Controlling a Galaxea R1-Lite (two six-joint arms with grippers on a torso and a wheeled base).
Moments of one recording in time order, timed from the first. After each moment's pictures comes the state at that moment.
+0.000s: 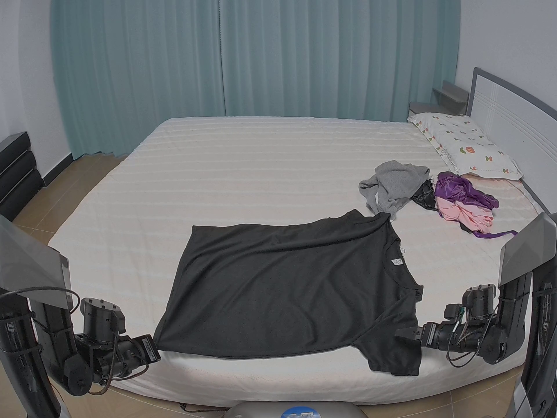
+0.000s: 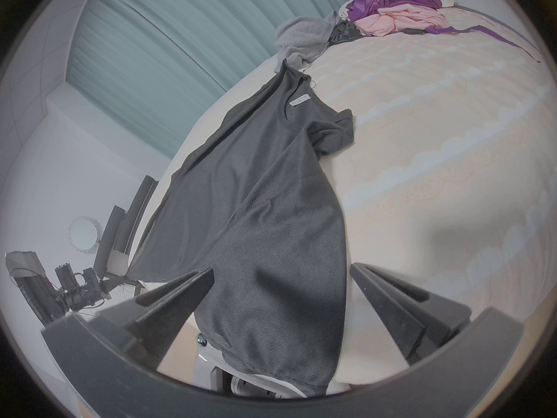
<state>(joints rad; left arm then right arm) -0.19 2.13 -0.02 -1.29 0.04 -0.57 0.06 2.40 -0.19 -1.40 0.40 0.41</state>
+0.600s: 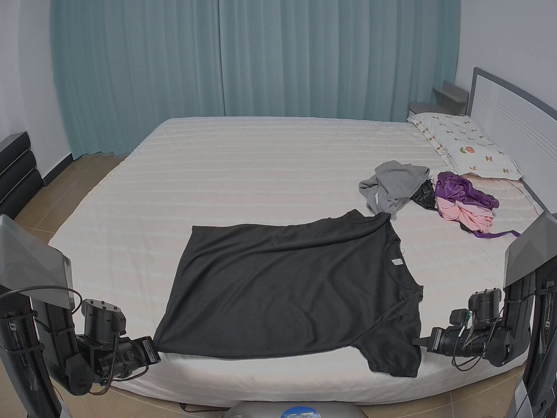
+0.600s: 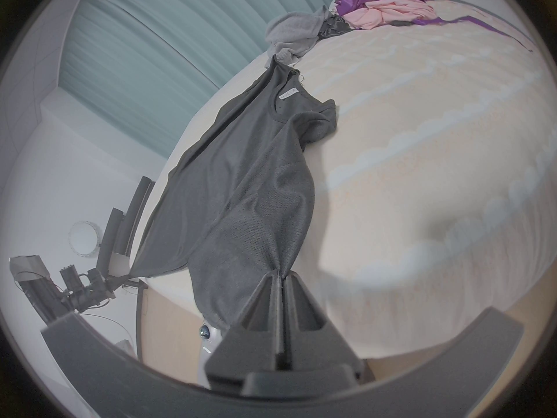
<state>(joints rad) -0.18 2.15 -0.02 -1.29 0.04 -0.56 0.03 2.39 -0.13 -1.41 0.42 0.41</state>
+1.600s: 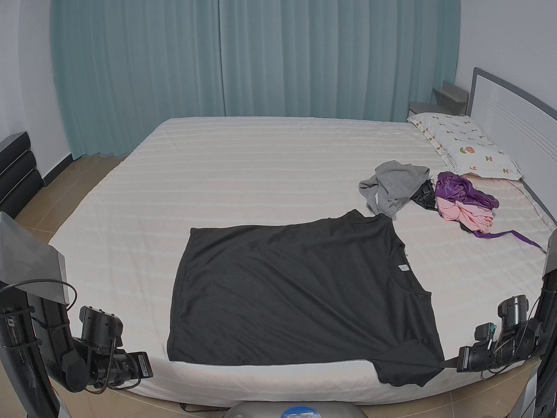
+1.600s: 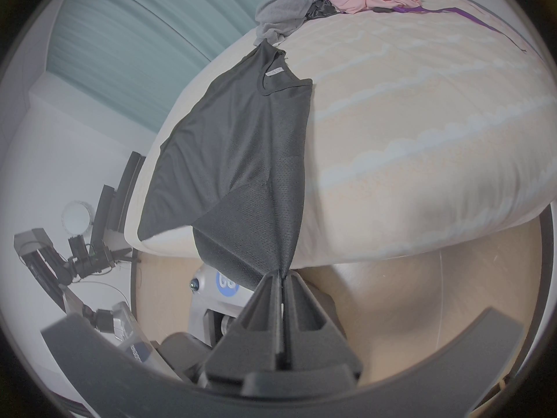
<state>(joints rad) -0.12 2.15 -0.02 -1.12 0.03 -0.43 -0.20 2.17 -0.02 -1.00 0.52 0.08</state>
